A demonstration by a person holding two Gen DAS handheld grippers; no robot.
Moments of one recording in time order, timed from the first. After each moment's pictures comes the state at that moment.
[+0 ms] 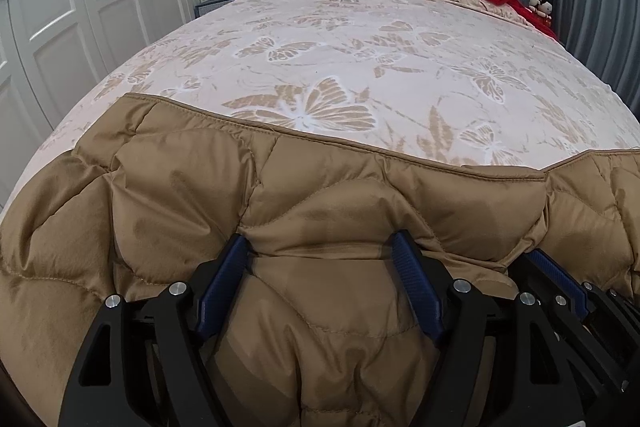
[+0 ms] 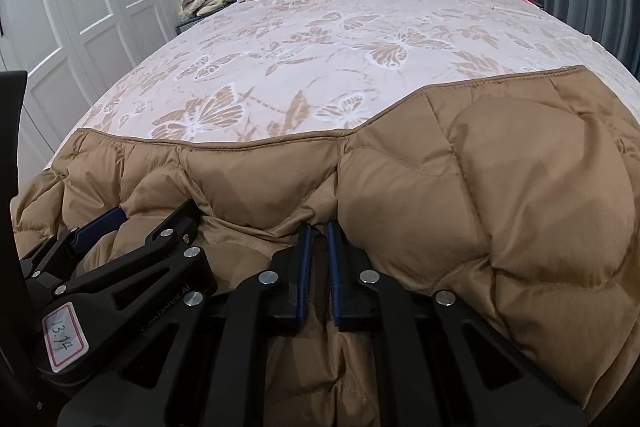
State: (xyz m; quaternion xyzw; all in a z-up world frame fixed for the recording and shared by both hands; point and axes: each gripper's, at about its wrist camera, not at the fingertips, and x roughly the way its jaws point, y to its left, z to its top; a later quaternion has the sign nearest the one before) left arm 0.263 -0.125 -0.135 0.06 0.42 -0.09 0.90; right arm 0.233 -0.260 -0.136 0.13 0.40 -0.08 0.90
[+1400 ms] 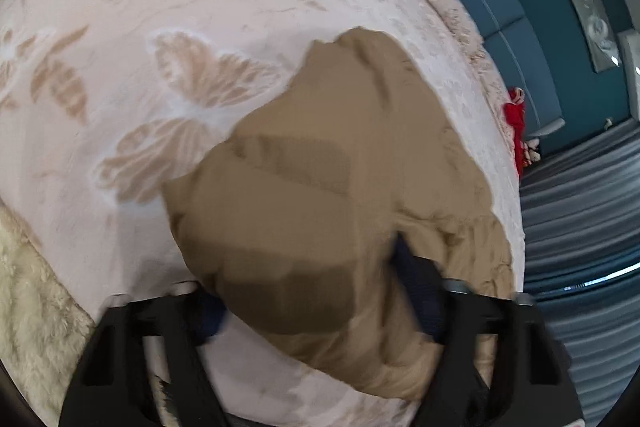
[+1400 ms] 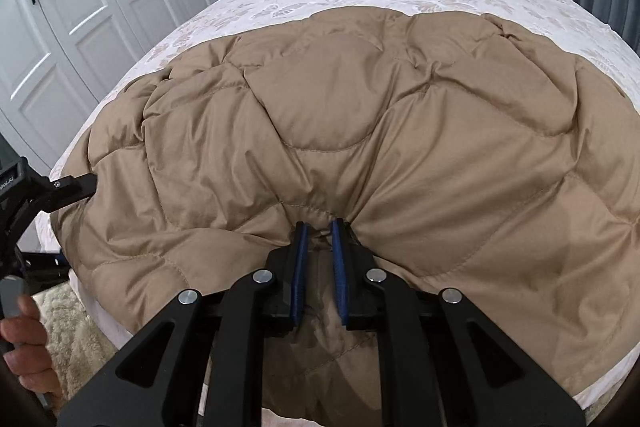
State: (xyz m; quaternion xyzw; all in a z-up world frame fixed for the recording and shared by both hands) left arm 0.143 0.102 -0.119 -0.33 0.50 -0.11 0.79; right arm 0.114 -0.187 -0.121 0.12 0.45 -0.02 0.88
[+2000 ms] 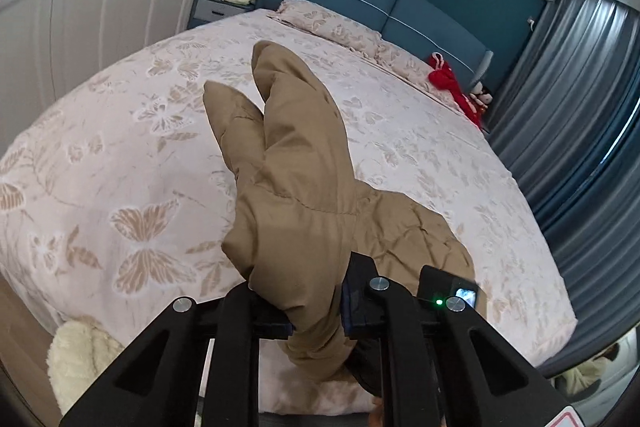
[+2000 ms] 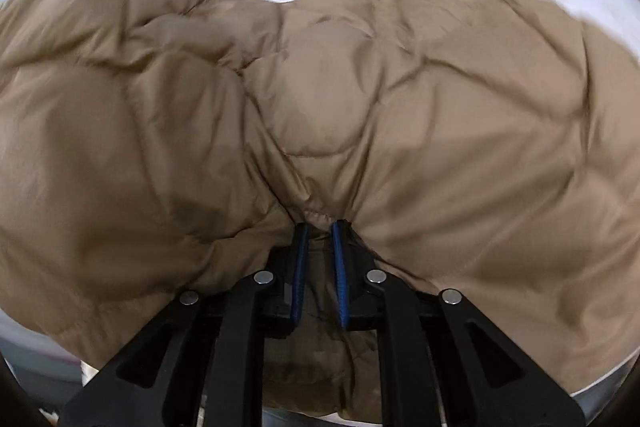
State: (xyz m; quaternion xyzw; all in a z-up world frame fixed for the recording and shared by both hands) left arm 0.090 0.035 0.024 -0.14 0.38 -0.20 0.89; right arm 0.130 -0.155 -0.109 0.18 0.51 0.01 0.84
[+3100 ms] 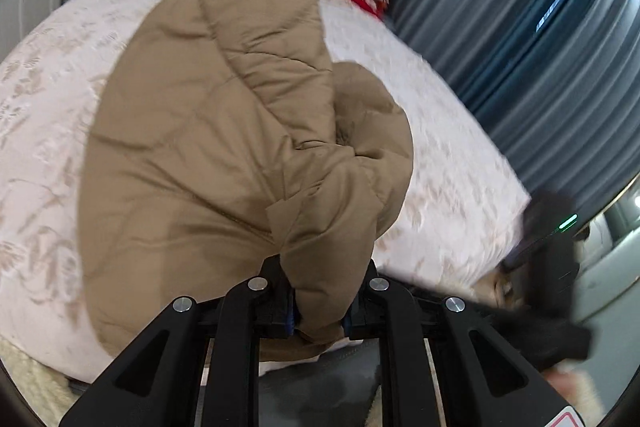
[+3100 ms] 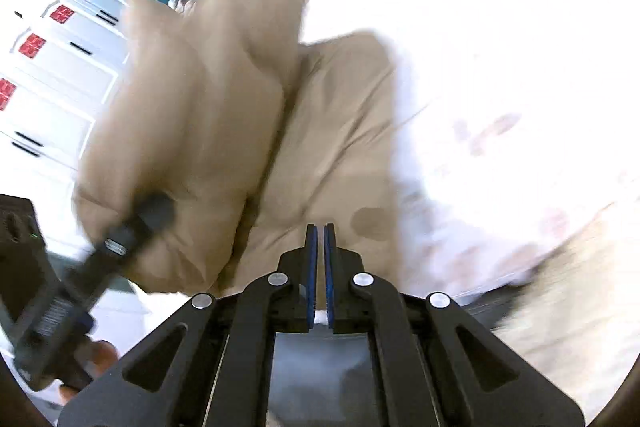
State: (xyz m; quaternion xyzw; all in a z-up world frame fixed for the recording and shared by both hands) left arm 0.041 -0.149 -0.006 -0.02 0.47 -0.39 0.79; right arm -0.022 -0.352 -0.054 0.36 0.46 -0.05 0.81
